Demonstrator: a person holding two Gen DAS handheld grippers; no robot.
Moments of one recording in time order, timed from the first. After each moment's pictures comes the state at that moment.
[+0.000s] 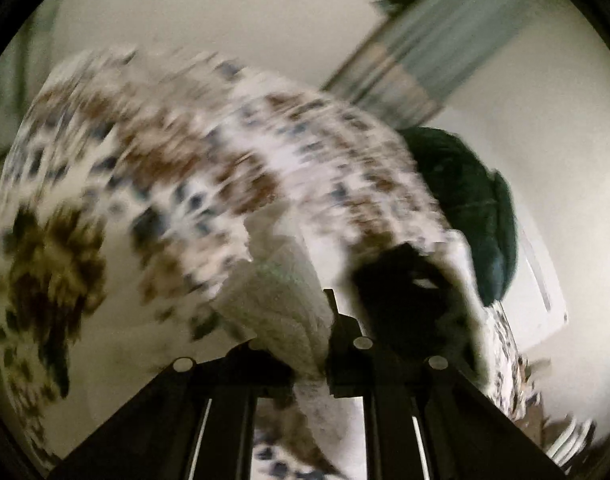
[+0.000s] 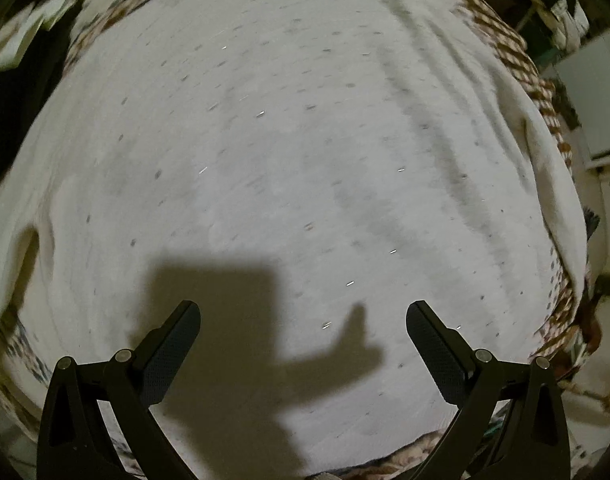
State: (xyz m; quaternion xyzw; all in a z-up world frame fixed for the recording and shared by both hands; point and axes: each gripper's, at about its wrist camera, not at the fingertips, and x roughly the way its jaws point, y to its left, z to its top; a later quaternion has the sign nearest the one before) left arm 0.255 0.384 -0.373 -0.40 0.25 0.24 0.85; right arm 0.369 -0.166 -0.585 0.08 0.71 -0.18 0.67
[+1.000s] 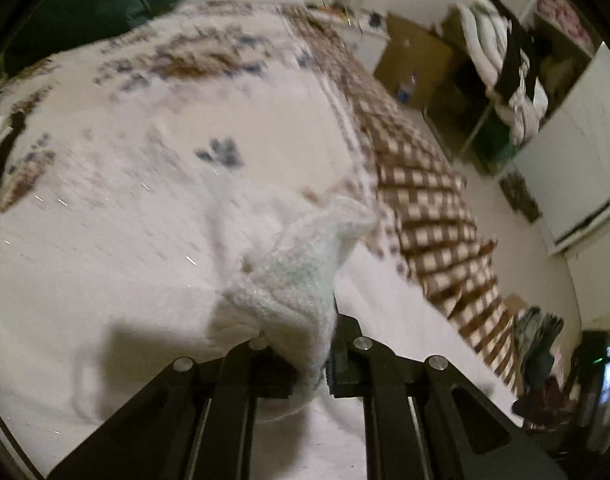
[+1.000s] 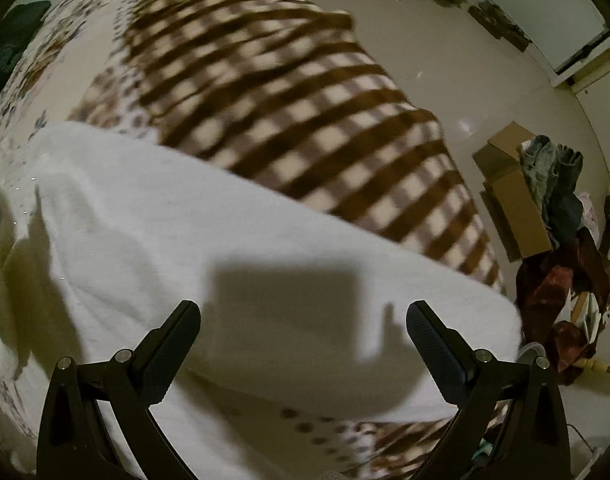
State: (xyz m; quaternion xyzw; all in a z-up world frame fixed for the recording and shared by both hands) left arm 0.412 -0.344 -0.450 -0.01 0.53 -0.21 0.82; right arm 0.320 -0.590 -0.572 0.19 0.67 -0.28 0.66
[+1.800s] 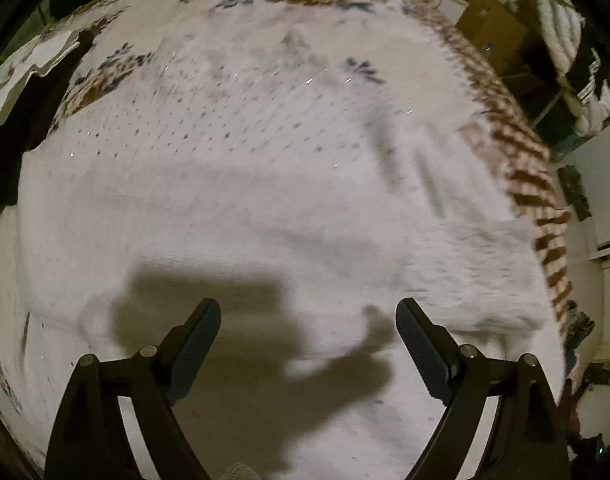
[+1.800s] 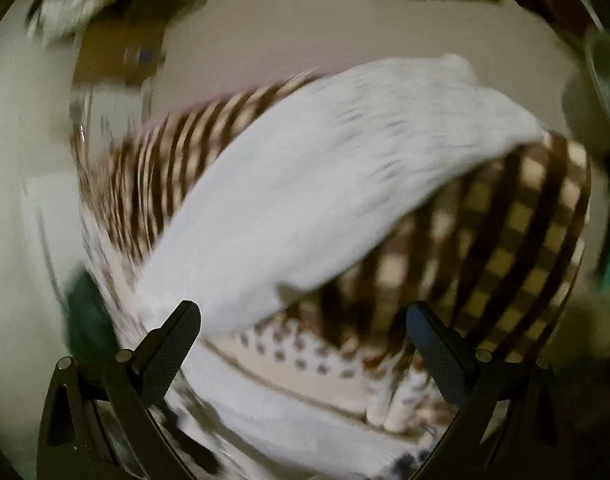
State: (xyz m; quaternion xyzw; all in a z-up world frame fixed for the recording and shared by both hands) left arm 0.408 -0.253 -0.489 0.00 0.61 -0.09 0.78; right arm 0.020 -0.652 -0.591 0.67 0.36 -0.34 0.55
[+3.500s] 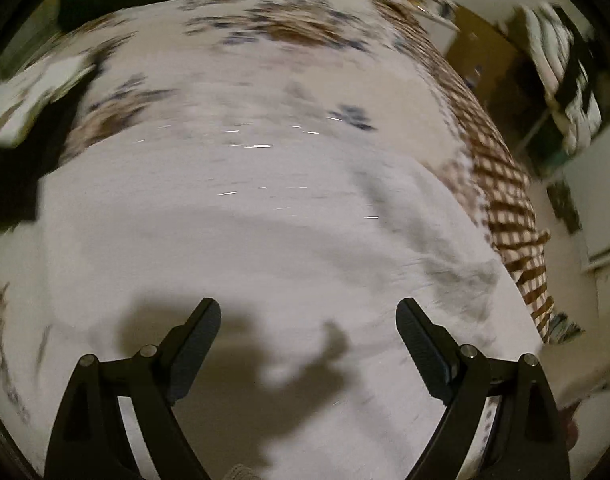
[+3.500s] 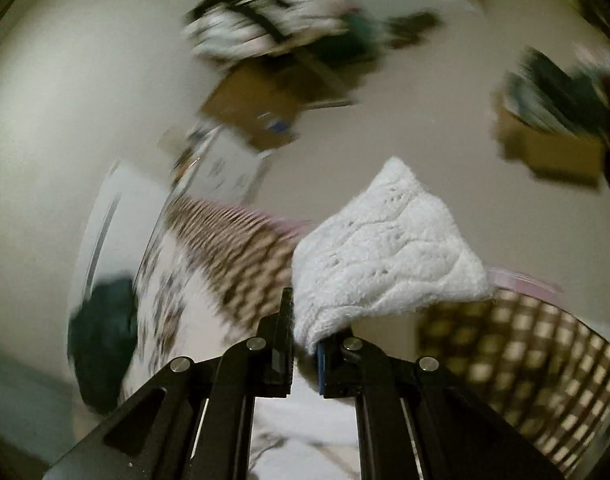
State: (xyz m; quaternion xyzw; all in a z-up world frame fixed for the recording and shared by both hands) left arm 0.397 -0.215 -0.429 -0.03 0.58 -0.10 0.81; right arm 0.177 -0.630 -0.414 0.46 0.26 -0.30 0.79
